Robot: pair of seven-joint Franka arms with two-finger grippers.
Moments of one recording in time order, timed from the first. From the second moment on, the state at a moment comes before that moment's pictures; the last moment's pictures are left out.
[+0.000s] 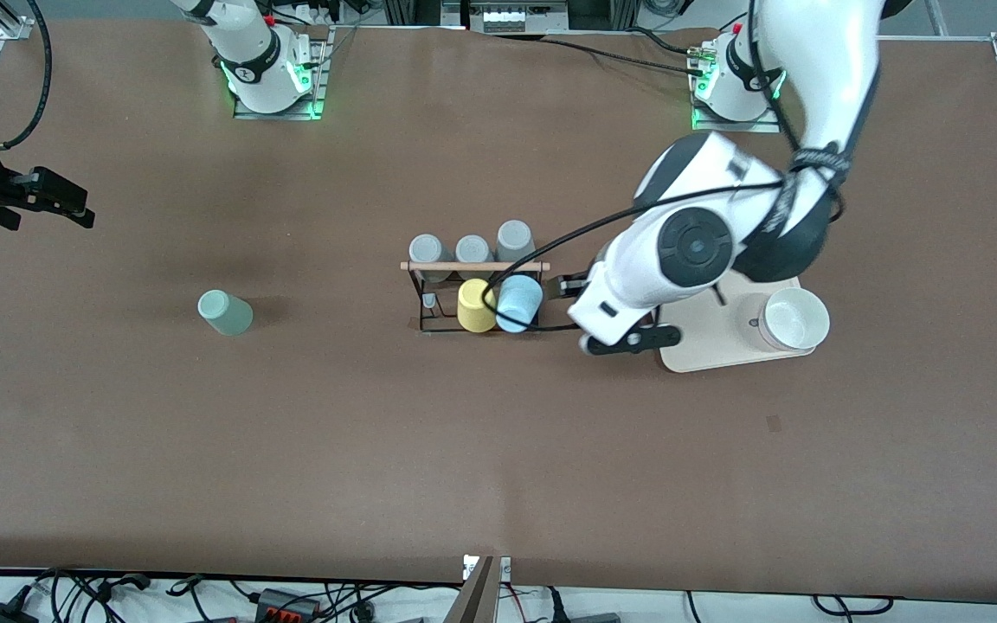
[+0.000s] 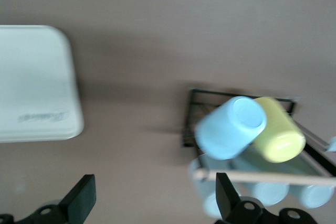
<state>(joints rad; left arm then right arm) -0.29 0.58 -0.25 -1.18 -0.08 1.57 -0.68 0.02 0.01 -0.06 -1.65 0.00 1.64 -0.07</state>
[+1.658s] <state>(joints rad) 0.04 0.17 -0.24 -1.60 0.06 1.70 -0.32 0.02 0.28 -0.06 -1.87 0.00 2.03 -0.07</state>
